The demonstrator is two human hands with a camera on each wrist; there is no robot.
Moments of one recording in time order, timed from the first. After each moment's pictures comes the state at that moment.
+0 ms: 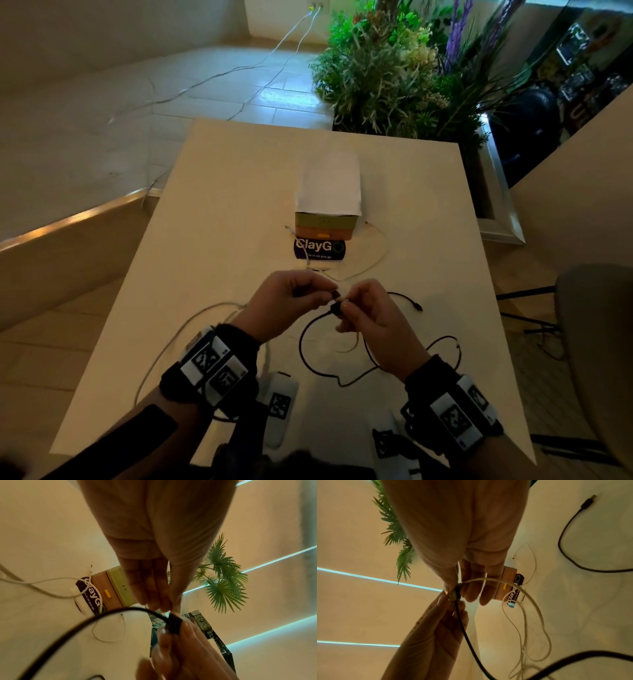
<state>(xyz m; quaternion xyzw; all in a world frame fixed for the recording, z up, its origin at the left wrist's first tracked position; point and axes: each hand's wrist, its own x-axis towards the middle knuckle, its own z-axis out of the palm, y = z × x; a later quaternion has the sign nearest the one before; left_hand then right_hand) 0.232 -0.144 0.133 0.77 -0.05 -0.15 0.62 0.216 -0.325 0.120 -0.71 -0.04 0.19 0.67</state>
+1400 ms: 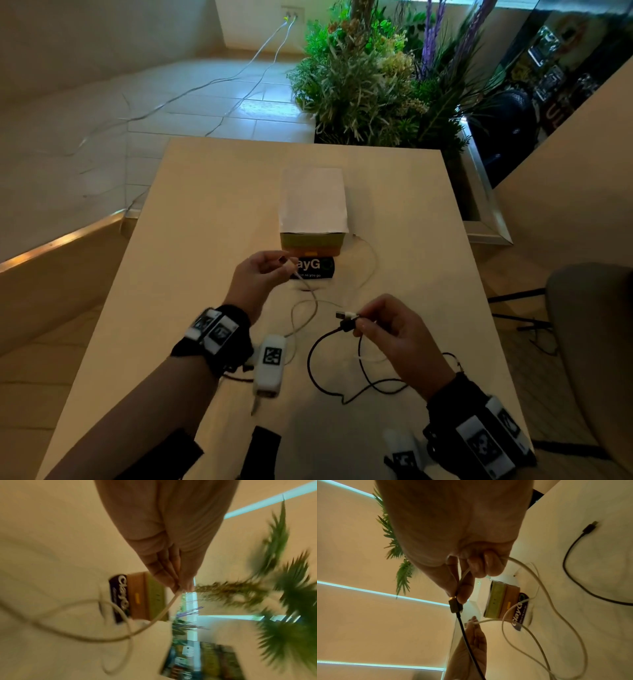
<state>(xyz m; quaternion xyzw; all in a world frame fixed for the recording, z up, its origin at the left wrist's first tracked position) 0.317 -0.127 0.068 0.66 0.14 -0.07 0.74 0.235 -0.353 0.133 -0.76 0.01 0.14 0.64</state>
